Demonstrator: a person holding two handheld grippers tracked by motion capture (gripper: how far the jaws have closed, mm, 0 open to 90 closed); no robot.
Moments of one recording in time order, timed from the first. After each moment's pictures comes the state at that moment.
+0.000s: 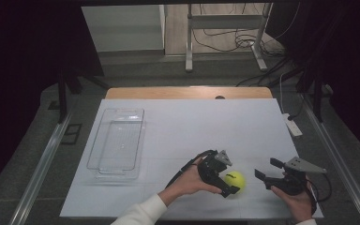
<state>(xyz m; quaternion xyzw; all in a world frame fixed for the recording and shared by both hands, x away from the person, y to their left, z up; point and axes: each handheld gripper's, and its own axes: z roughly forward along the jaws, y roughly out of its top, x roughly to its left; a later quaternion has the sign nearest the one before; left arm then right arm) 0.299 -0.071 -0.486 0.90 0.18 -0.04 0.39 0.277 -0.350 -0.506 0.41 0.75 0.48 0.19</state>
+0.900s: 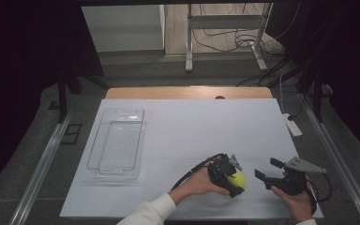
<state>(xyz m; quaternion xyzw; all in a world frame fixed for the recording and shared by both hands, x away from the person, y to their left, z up) 0.301 -0.100 -0.502 0.93 0.18 -0.03 0.33 0.277 -0.350 -0.507 0.41 0.75 0.48 0.19</state>
